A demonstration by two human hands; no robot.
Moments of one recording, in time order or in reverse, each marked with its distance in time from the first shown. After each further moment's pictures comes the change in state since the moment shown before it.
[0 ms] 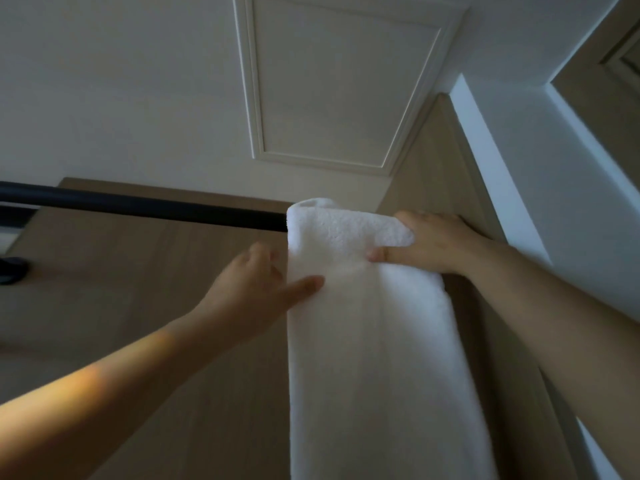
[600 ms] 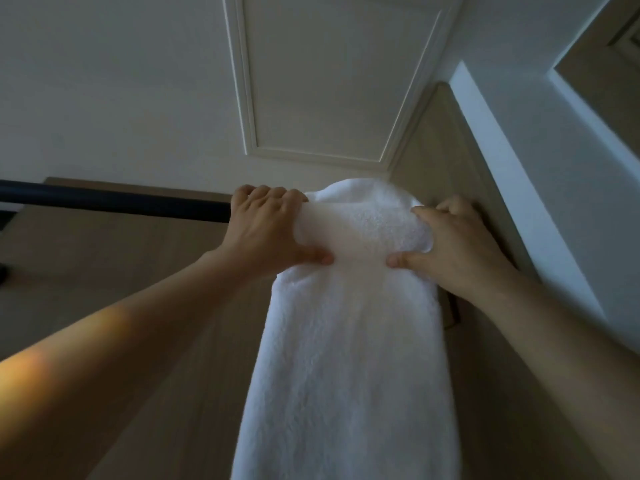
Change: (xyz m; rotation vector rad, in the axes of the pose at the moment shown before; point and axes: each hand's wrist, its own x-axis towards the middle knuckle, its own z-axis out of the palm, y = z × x) left_hand 0.088 0.005 0.008 0.555 0.280 0.433; right_hand -0.029 0.000 0.022 0.173 0.326 0.085
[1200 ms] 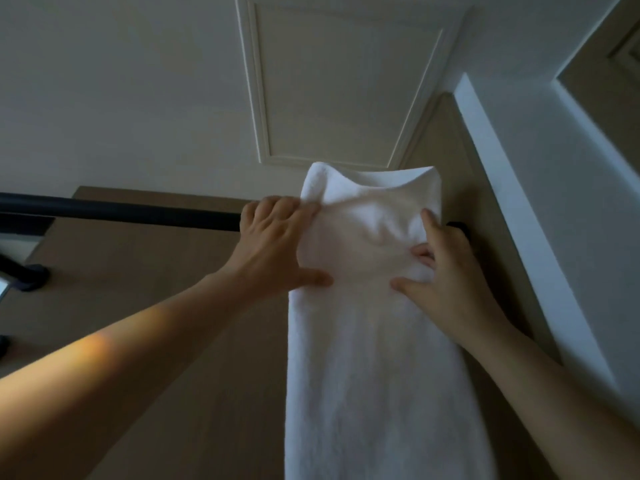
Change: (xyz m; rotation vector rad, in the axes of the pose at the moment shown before) left_hand -0.032 0.003 -0.024 -0.083 -0.021 0.069; right_hand -0.039 -0.011 0.017 0.425 0.119 -0.026
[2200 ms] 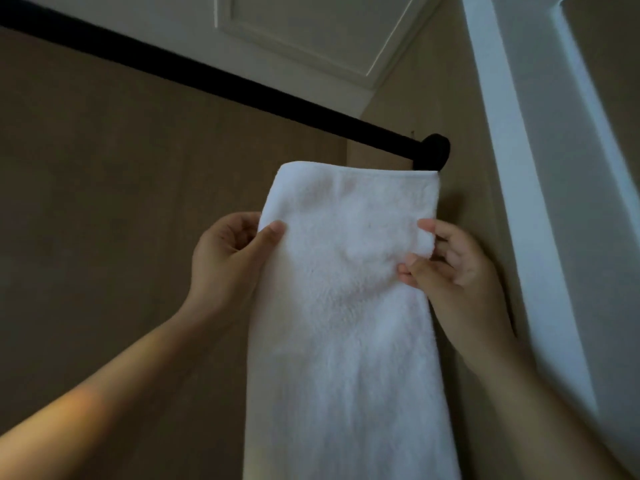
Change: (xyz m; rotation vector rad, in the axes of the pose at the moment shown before) left_hand -0.125 0.043 0.079 -1.294 0.200 -0.679; right_hand -0.115 0.003 -0.013 0.405 0.044 0.268
